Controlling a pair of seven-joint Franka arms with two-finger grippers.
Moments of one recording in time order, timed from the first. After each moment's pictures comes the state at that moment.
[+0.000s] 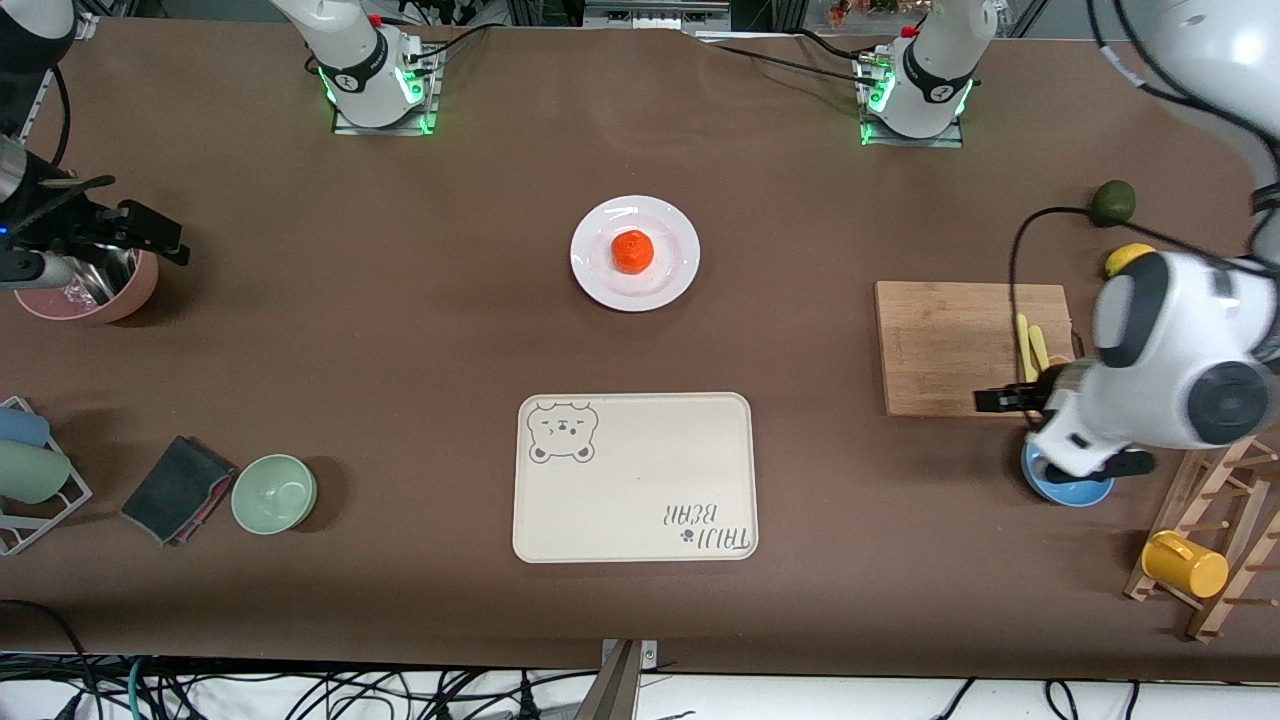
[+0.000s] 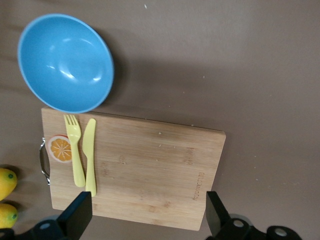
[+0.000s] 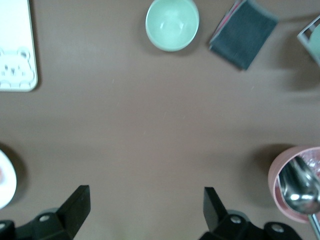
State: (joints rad) left arm 0.23 0.57 -0.28 -1.35 0.12 1.63 -0.21; right arm -0.05 0.02 0.03 -1.71 0.02 1.60 -0.08
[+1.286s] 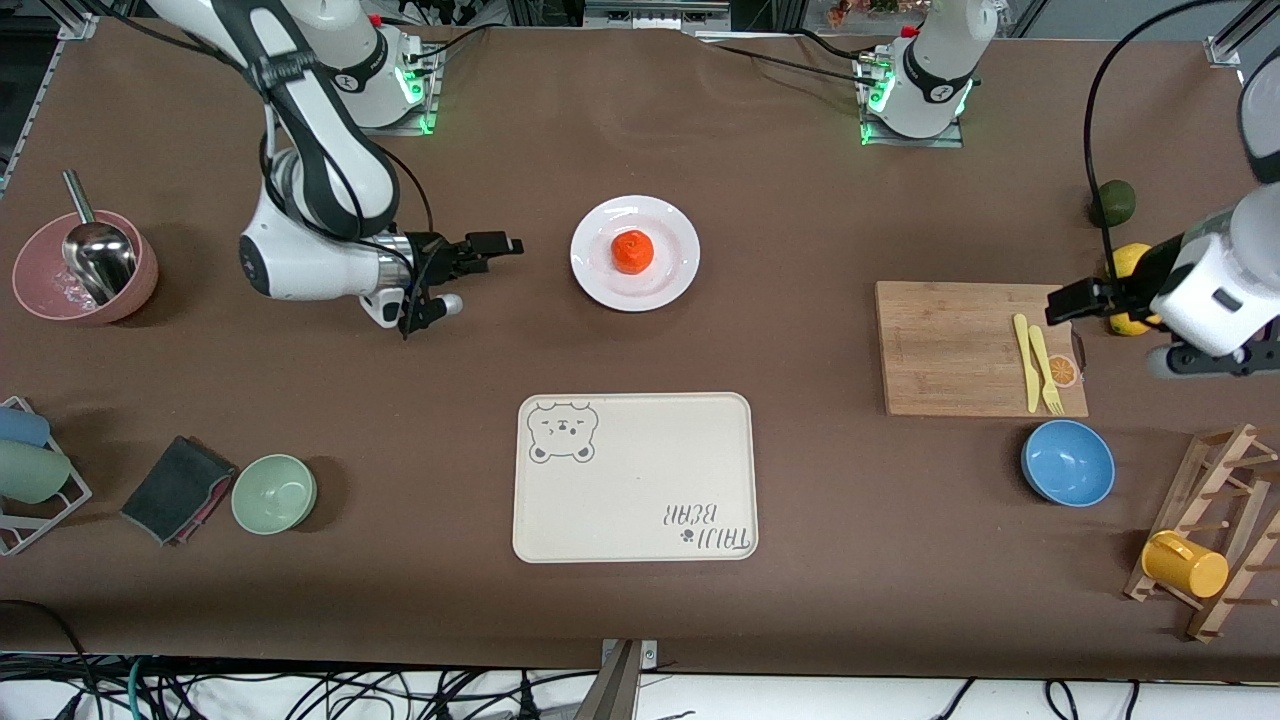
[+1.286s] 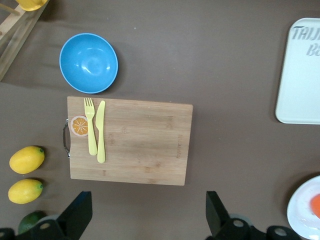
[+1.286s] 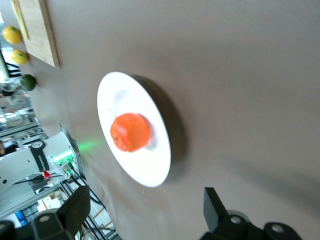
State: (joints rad) left arm 0.11 0.19 -0.13 -1.47 -0.02 1.53 -0.10; right arm 0.08 0.32 0.27 -2.19 0.94 2.09 -0.51
